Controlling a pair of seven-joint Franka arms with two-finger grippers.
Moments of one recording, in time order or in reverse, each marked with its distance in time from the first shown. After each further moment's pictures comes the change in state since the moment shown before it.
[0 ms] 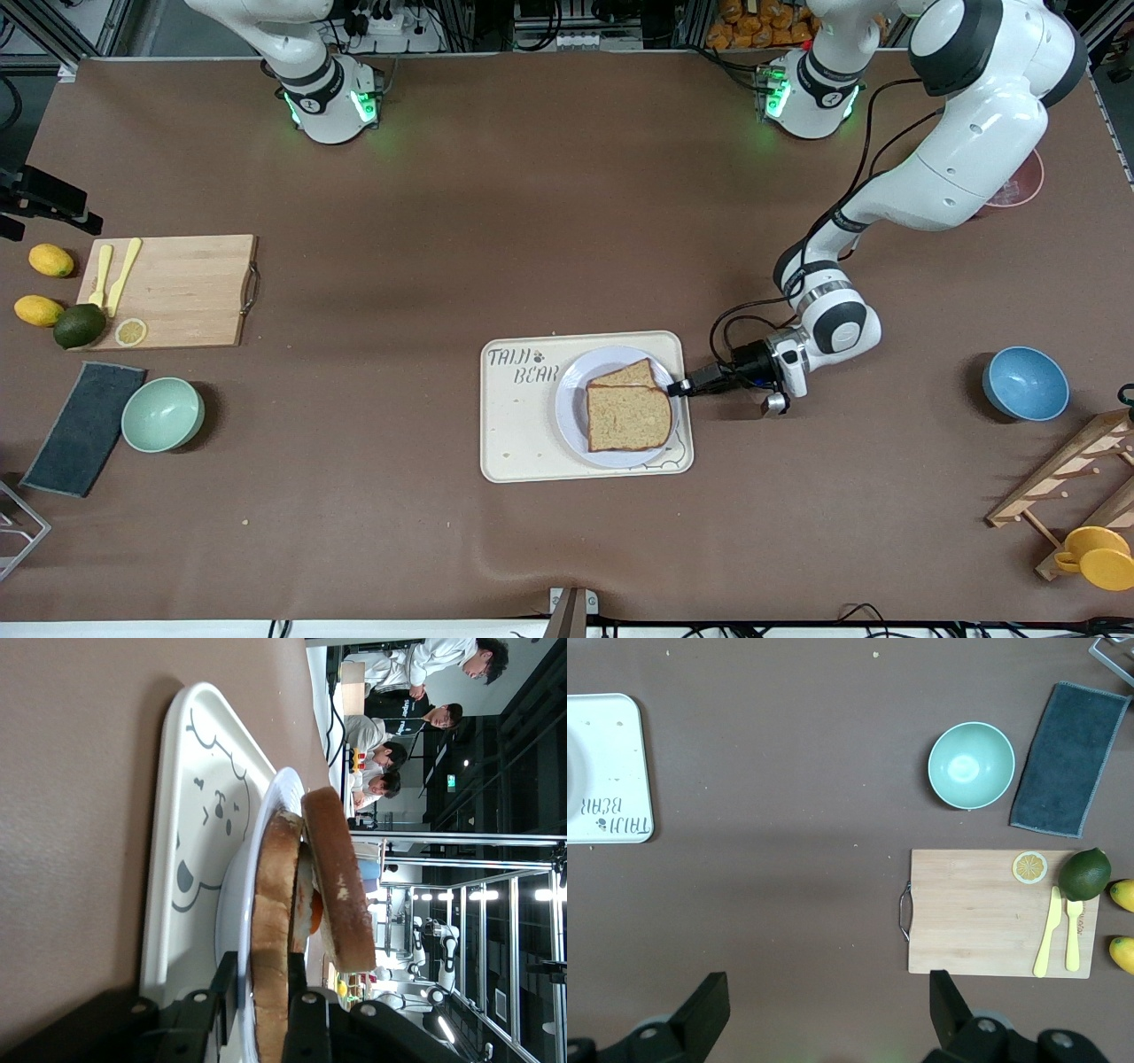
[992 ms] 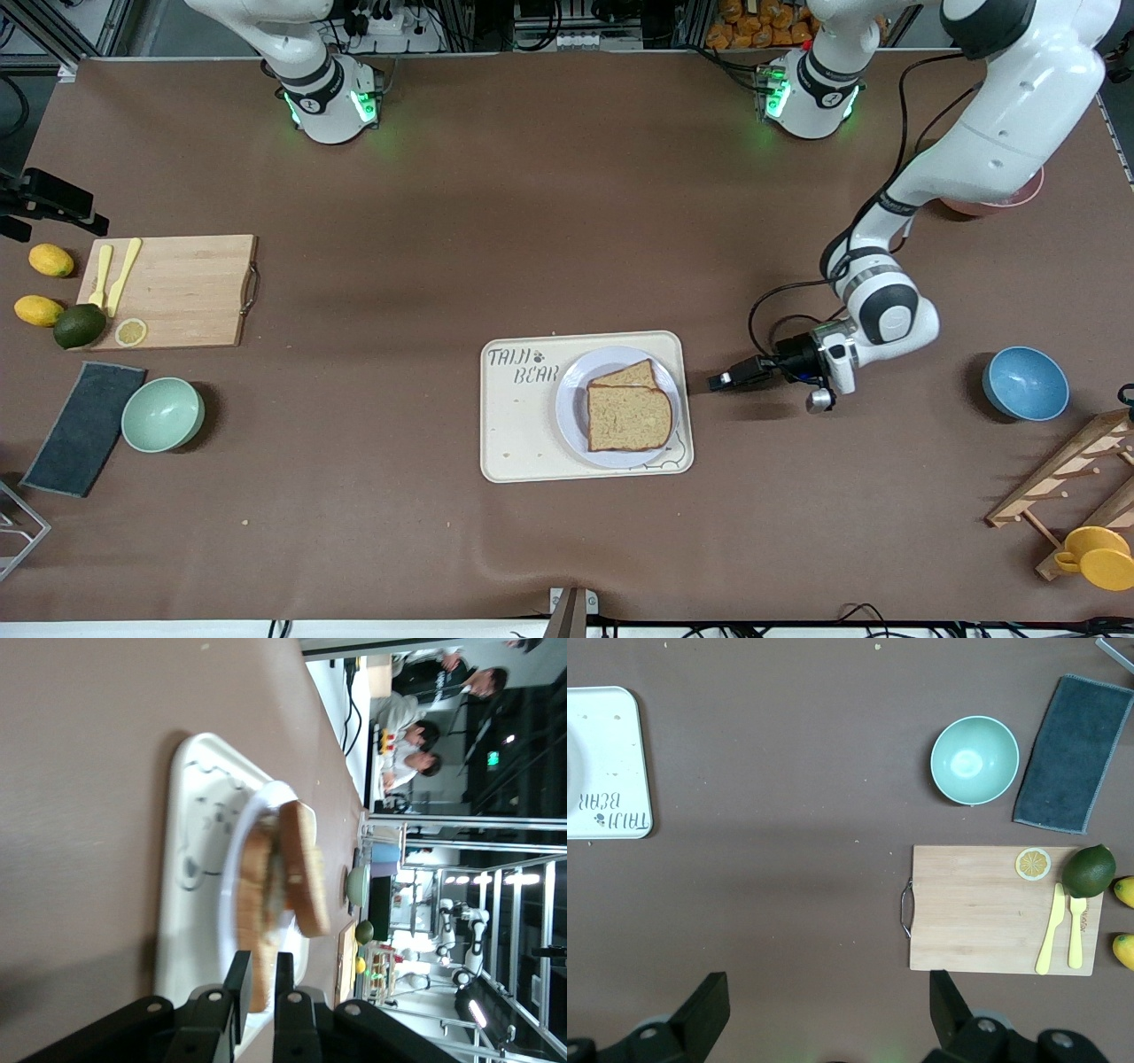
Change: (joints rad) left arm 0.094 -0.211 0.010 -0.094 0.252 -0.014 -0.251; right arm 0.000 0.001 0.003 -0.013 0.000 0.000 0.000
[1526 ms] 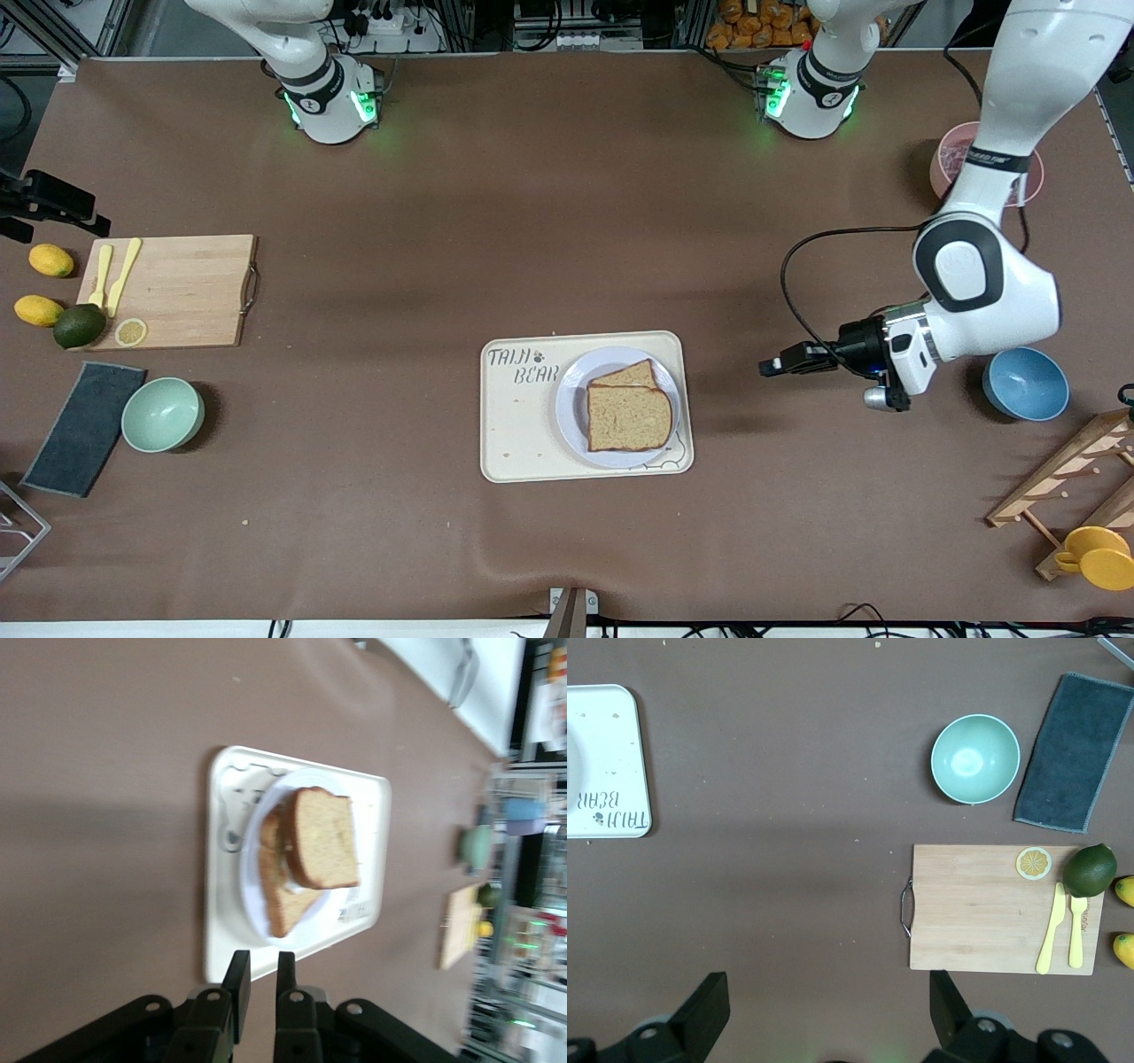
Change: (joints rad) left arm 0.019 -0.288 0.006 0.024 0.651 -0.001 -0.580; right arm 0.000 0.003 0.000 -0.002 -0.001 0.000 0.000
